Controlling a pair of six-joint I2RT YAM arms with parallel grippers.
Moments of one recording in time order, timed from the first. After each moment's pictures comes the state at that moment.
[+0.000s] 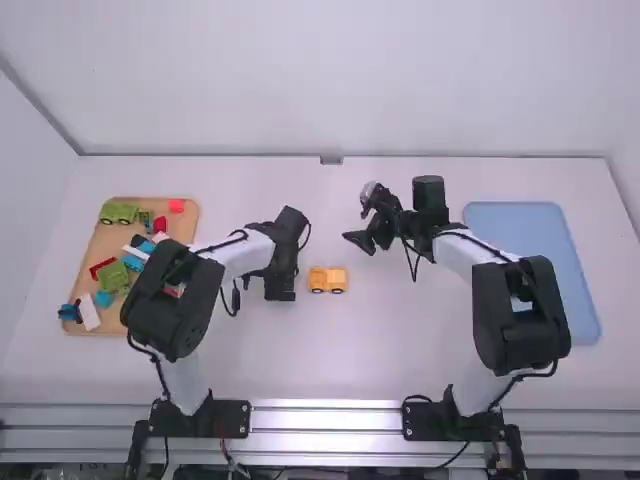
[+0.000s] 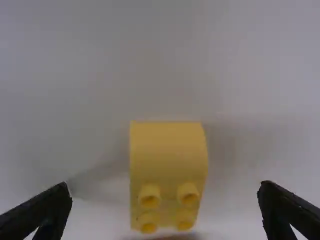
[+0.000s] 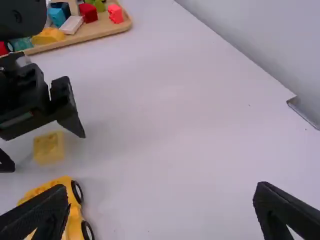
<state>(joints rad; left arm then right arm) -0.40 1.87 1.07 -0.57 -0.02 -2.00 0.18 1.79 0.97 0.09 -0.82 -0.58</state>
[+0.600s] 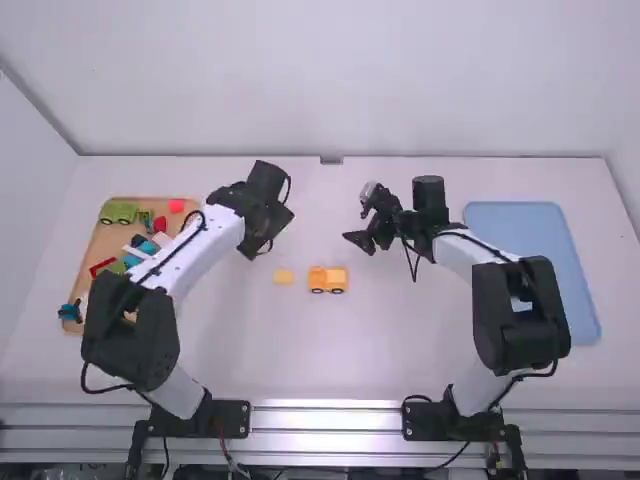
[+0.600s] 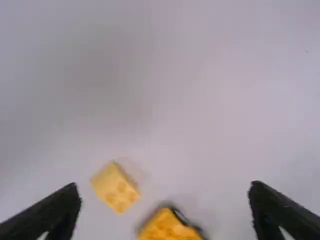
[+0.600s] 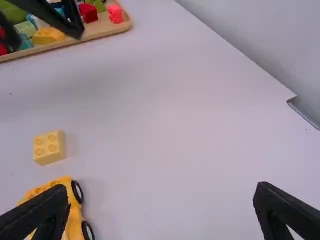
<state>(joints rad) -0.32 1.67 1.31 -0.81 -0.17 -1.06 0.18 1.79 0.97 0.09 -0.82 -0.58</state>
